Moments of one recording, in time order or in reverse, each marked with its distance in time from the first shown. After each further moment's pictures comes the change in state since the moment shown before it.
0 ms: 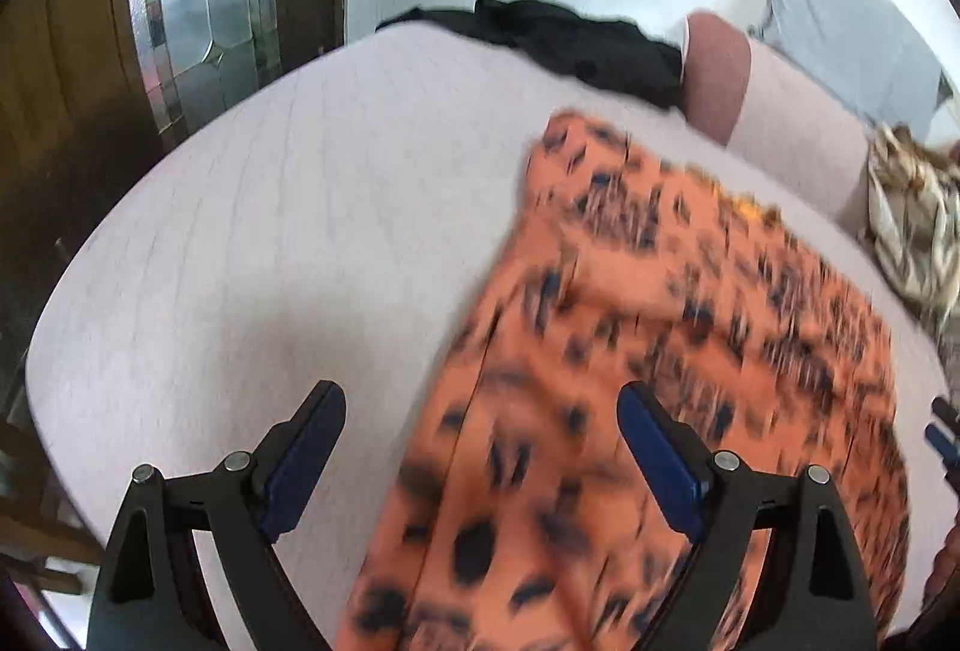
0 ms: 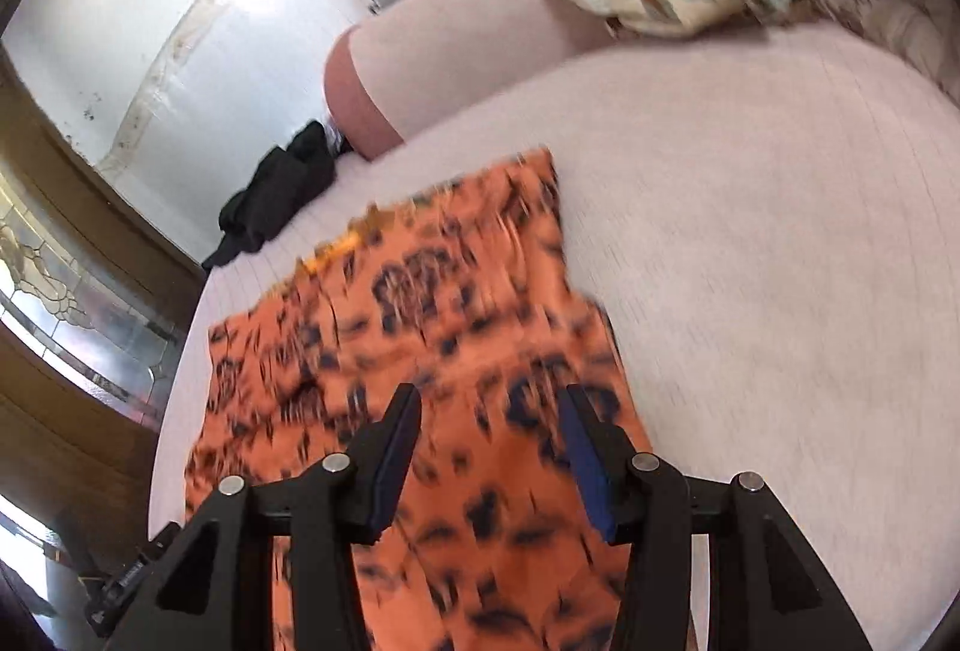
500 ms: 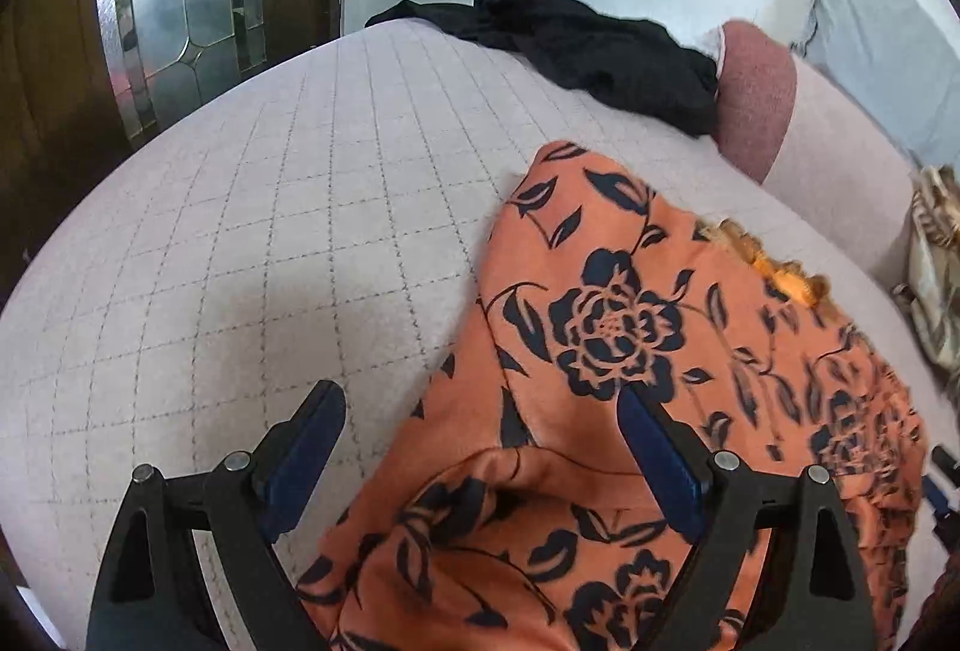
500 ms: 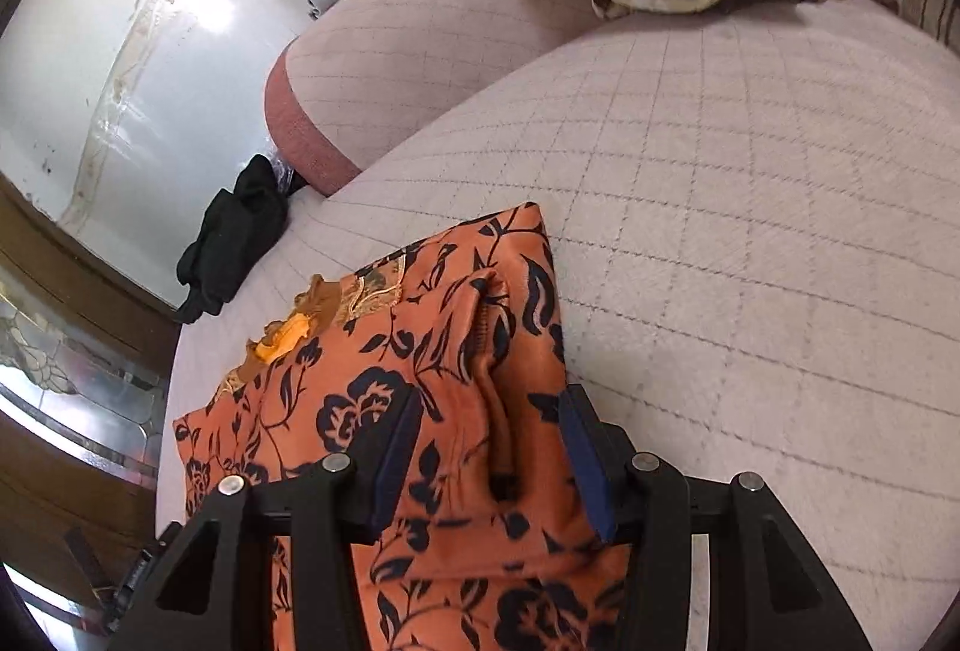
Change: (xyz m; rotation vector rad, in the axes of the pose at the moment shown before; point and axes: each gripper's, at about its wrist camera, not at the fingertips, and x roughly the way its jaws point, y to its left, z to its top) left arm 0.084 -0.034 0.050 -0.045 0.014 0.045; right arm 0.092 -0.022 0.073 0.112 0.045 0.005
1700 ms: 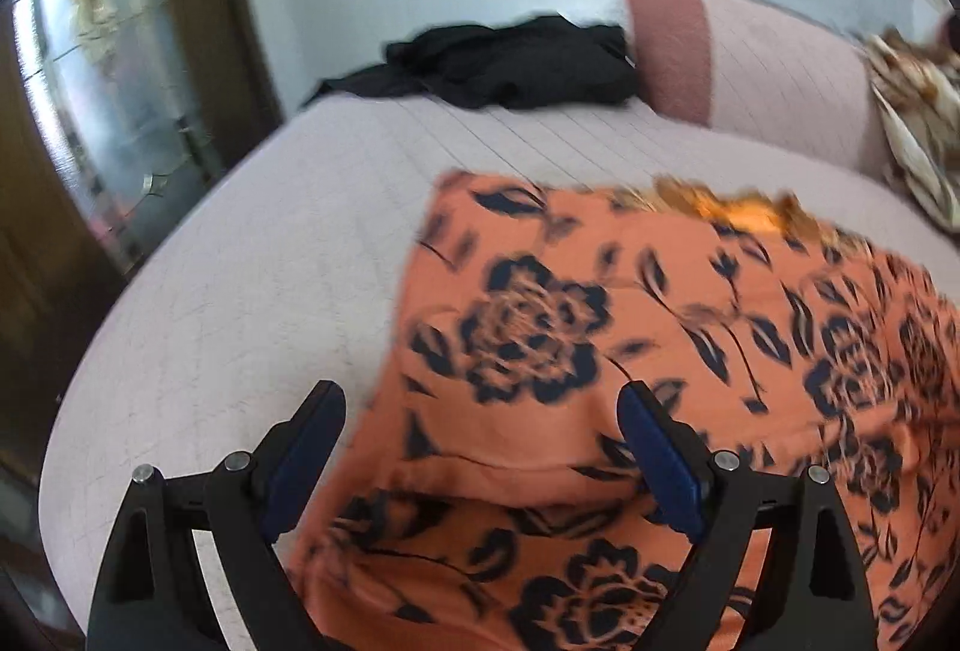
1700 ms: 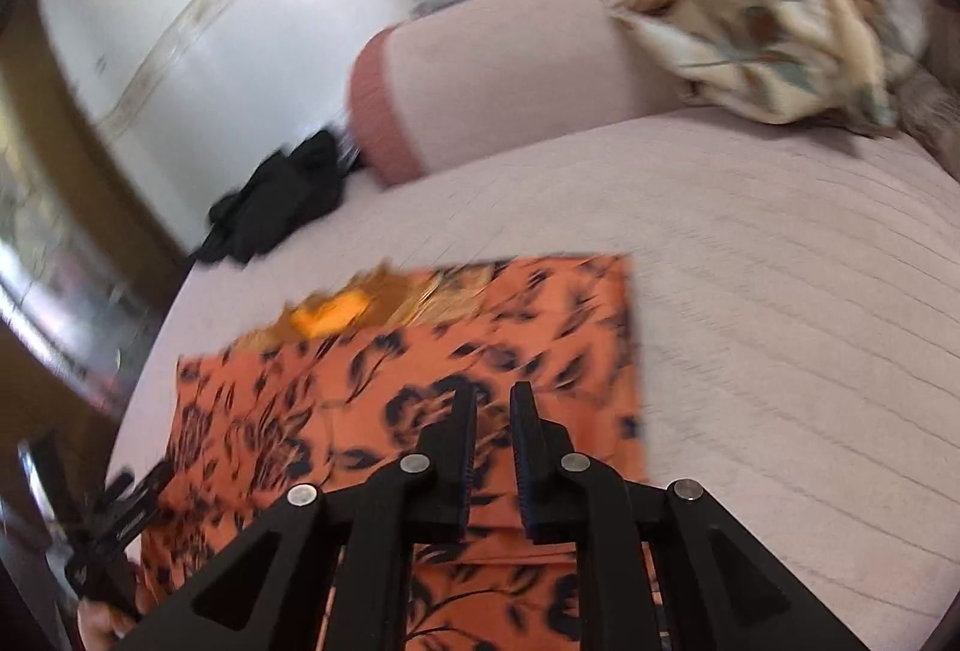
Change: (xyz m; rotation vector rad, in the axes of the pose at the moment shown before) left arm -0.008 -0.061 -0.012 0.311 -0.075 0.055; right arm -0.023 0.069 -0.020 -0.291 -0.060 -0.047
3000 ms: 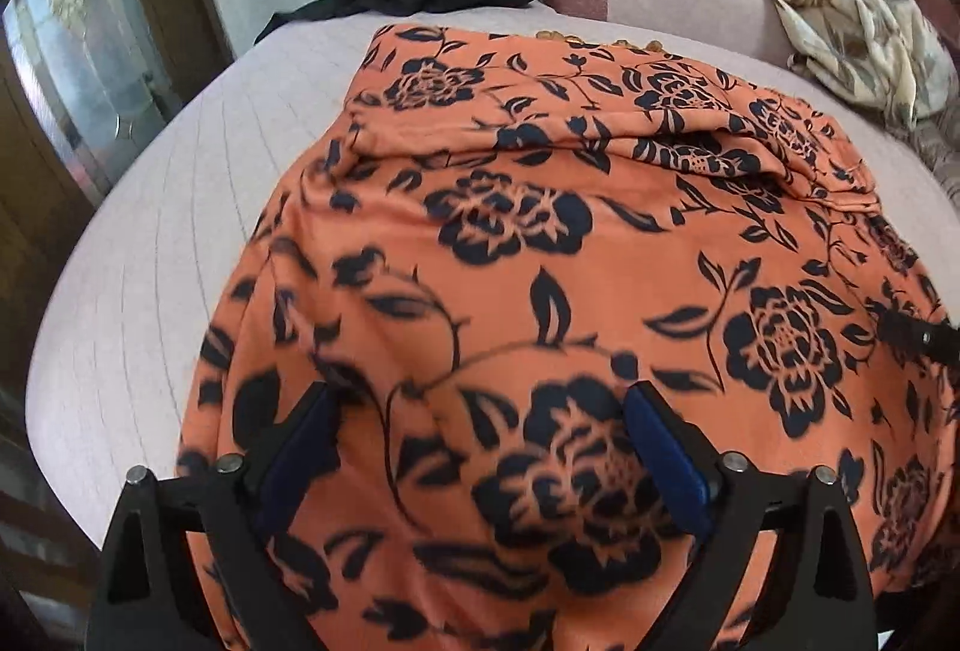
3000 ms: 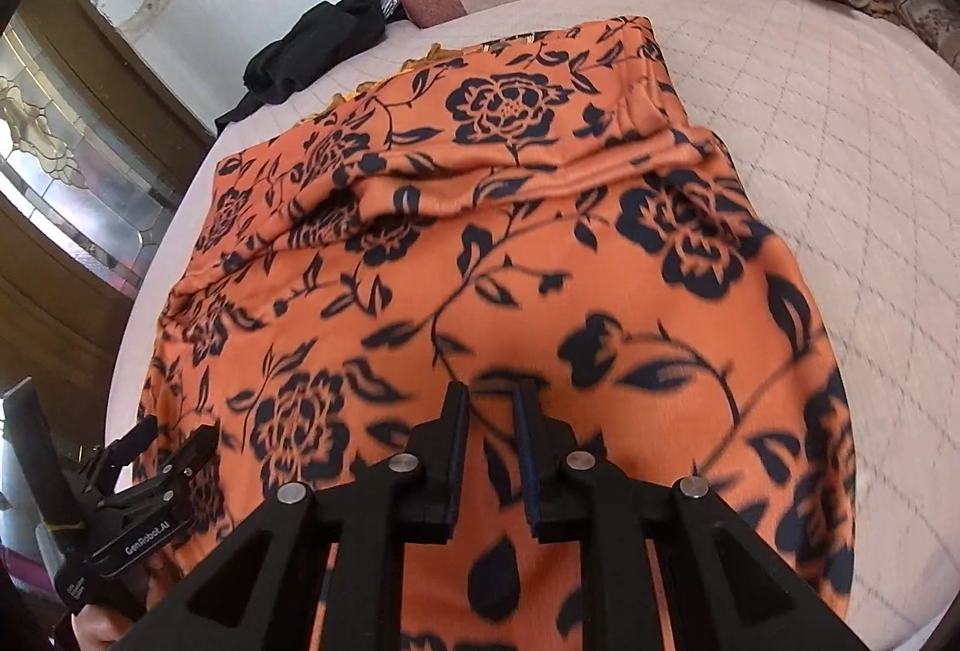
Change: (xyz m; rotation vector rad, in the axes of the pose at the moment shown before) left arm -0.089 -0.017 -0.130 0.058 0.117 -0.116; right arm -0.039 0.015 -0.138 -0.003 0.213 0.044
